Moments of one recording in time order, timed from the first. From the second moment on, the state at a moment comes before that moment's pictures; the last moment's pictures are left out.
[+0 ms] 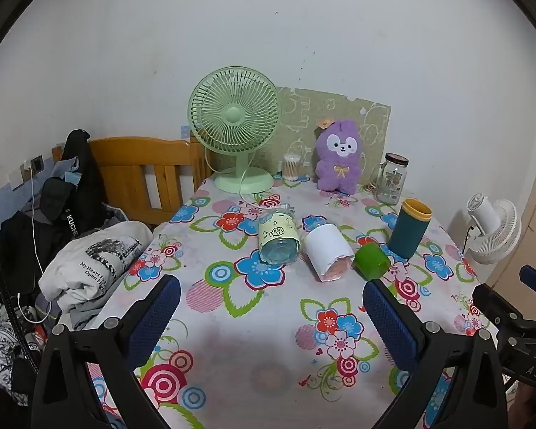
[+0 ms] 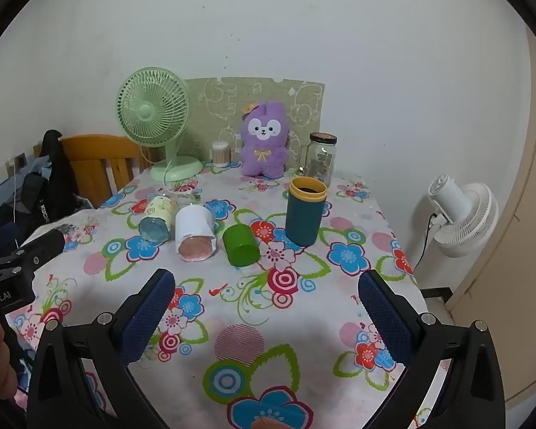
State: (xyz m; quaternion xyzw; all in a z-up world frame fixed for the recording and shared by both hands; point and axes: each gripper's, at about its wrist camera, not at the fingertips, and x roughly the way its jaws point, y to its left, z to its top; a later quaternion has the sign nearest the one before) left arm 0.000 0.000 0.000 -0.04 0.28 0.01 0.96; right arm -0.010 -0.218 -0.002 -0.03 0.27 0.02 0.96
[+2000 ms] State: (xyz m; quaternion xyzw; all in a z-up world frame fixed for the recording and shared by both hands) left arm 0.005 0.009 -0.008 -0.05 0.29 0.02 0.95; right arm 0.000 -0.208 -0.012 -0.04 0.30 0.03 0.95
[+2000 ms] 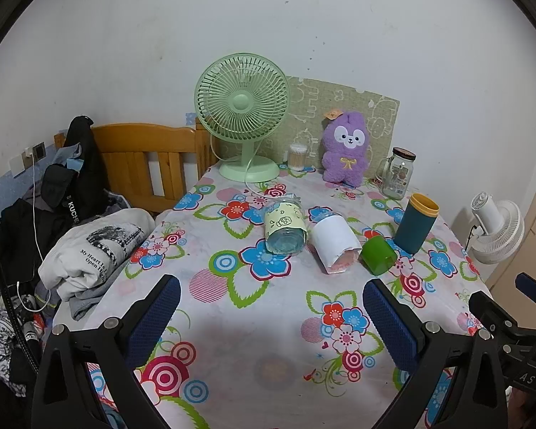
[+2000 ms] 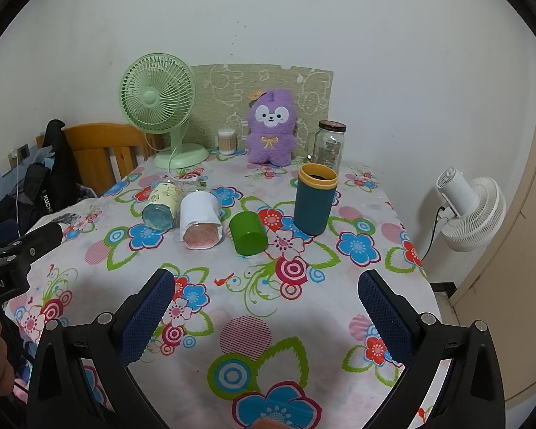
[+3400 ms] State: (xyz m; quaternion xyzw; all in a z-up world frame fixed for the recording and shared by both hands) left arm 0.105 0.074 -0.068 -0.08 0.42 0.05 0.90; right arm 0.150 -0.121 -0.043 -0.09 0.40 0.16 0.90
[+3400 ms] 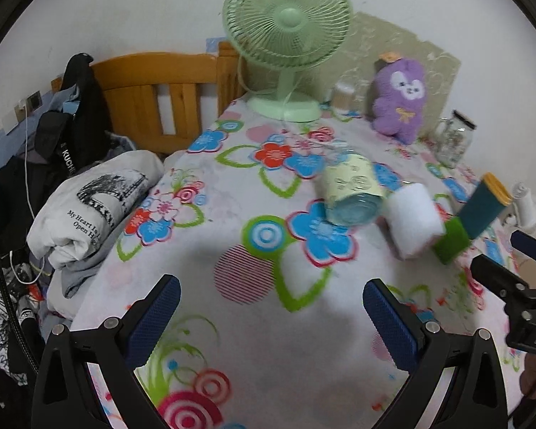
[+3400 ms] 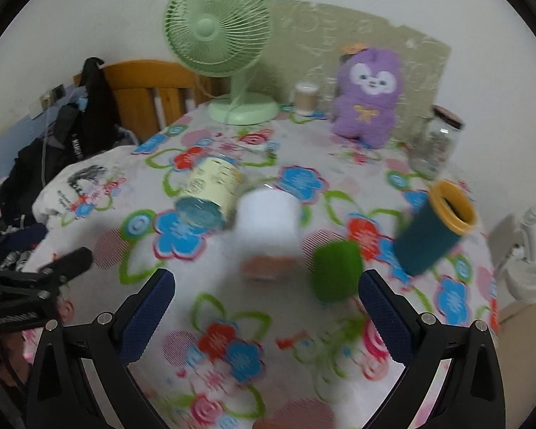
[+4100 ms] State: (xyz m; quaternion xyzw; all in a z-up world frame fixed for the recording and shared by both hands) left arm 0.188 0.133 -0.099 -0.07 0.46 0.08 0.88; right arm 0.265 -0.021 -0.071 -0.10 0.48 0.23 0.84
